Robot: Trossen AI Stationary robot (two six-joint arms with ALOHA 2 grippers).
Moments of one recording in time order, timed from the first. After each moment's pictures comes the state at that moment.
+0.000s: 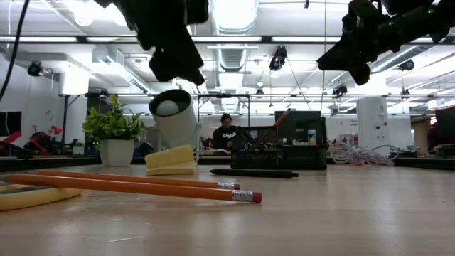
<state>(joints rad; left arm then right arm) -0.16 1.49 1.06 -0.35 0.05 -0.35 -0.31 0.69 0.47 -0.10 -0.02 0.39</state>
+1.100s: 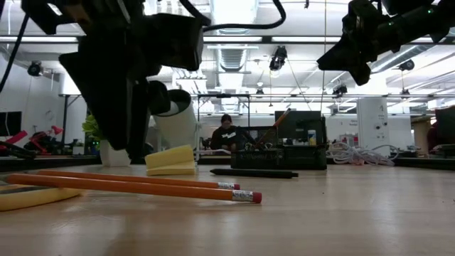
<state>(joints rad) -0.36 1.81 1.22 -0.62 0.12 -0.47 -0.31 0.69 0.47 -0.10 -0.02 0.39</state>
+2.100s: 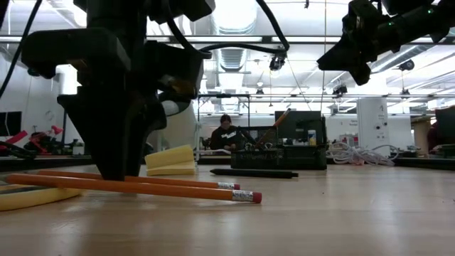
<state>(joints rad) -0.37 1.89 1.23 -0.64 0.07 -0.49 -0.31 0.69 0.47 -0.10 -0.02 0.39</state>
